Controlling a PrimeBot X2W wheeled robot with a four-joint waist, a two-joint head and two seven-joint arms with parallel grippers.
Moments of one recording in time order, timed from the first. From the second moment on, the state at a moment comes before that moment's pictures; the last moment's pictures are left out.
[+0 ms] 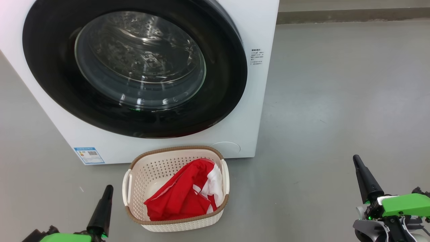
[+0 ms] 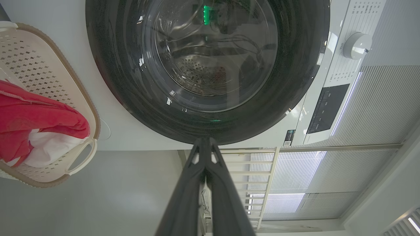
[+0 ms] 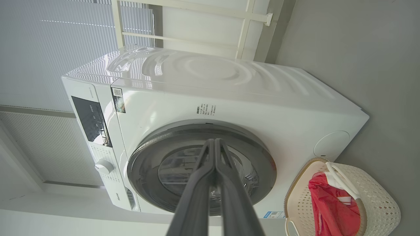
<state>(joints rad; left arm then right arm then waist) -0.07 0.08 0.01 0.26 -1.66 -0.12 0.06 -0.07 -0.12 -0.02 0.27 1.70 0.13 0.02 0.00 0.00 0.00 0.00</state>
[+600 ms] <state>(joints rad) -0.07 0.08 0.01 0.26 -1.66 -0.12 0.06 -0.07 -0.12 -0.02 0.27 1.70 0.13 0.03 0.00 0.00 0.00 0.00</state>
